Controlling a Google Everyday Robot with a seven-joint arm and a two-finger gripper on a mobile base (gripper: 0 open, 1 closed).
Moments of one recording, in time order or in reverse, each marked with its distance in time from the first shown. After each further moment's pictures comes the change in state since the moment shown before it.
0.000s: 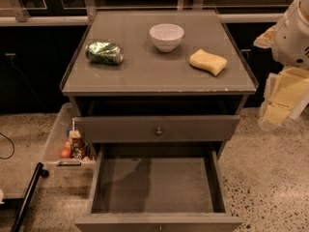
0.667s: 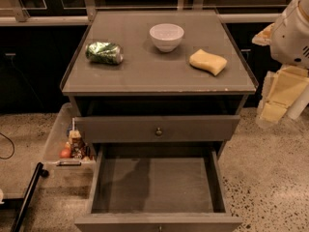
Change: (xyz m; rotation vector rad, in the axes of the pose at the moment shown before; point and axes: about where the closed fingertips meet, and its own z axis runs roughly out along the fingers) arm -0.004 -0.005 0.001 0.020 -0.016 -0.012
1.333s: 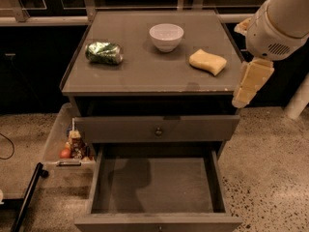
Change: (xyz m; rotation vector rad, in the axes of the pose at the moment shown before) arm -0.021 -0.065 0.043 0.122 -0.062 -0.058
